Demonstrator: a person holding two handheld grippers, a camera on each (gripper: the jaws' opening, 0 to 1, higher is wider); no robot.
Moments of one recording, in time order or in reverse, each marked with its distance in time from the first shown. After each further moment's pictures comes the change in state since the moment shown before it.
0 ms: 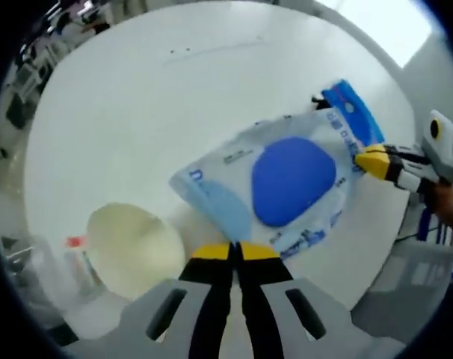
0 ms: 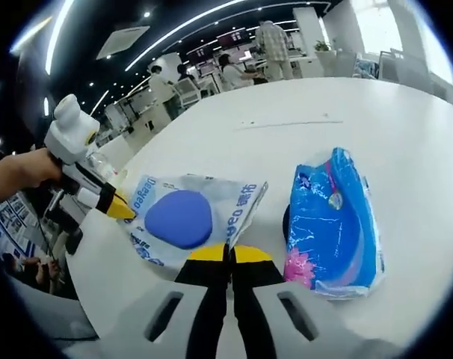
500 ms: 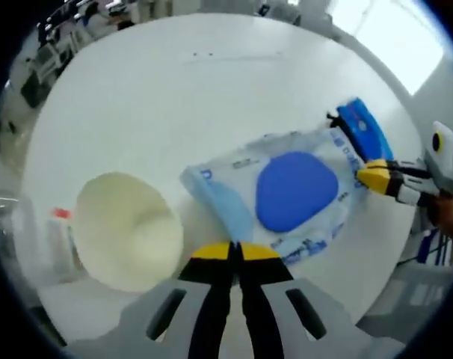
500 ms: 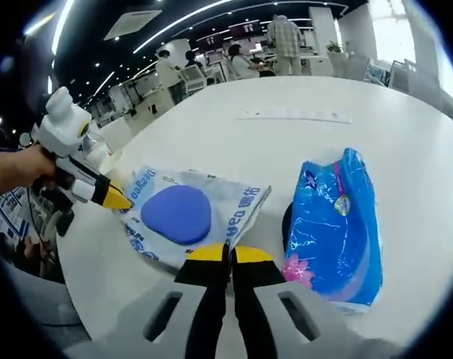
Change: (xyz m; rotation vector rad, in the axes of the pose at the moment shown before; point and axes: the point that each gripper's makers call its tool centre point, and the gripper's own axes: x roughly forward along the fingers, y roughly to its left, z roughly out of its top) left arm -0.053 -0.053 -0.018 -0.190 -0.064 0.042; right arm -0.042 -0.027 0.070 -0.292 -0.026 -0.035
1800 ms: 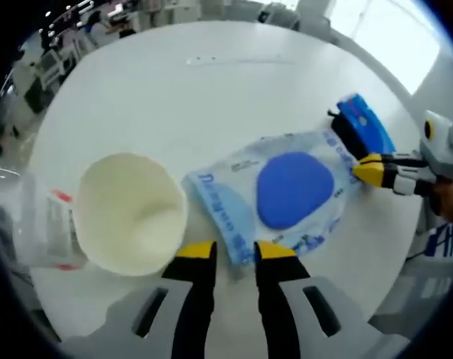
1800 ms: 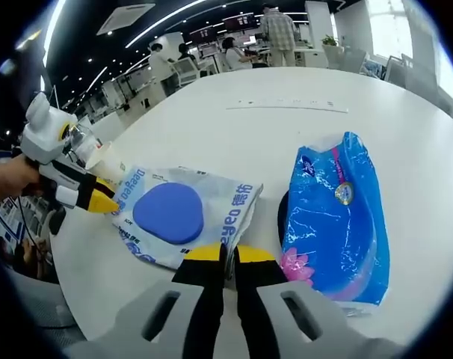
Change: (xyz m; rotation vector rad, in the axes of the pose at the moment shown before) left arm 0.021 -0.011 -0.044 -0.378 -0.244 0.061; right arm 0.038 -0.031 0.005 -0.295 0.170 -0.020
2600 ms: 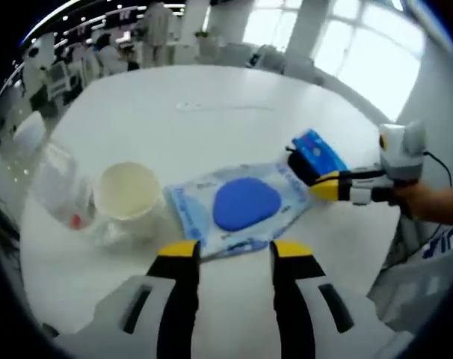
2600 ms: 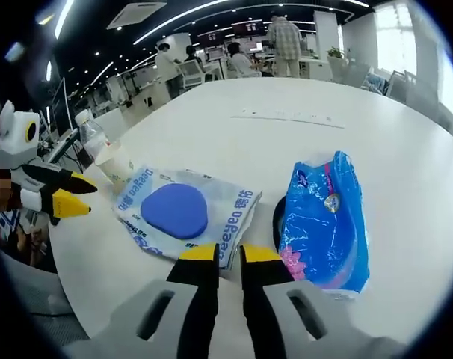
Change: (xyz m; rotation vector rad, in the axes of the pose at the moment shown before) left arm -0.063 -0.048 -0.001 -0.024 -0.296 -0.062; right arm -0.027 0.004 0.007 -0.065 -0.034 -0.015
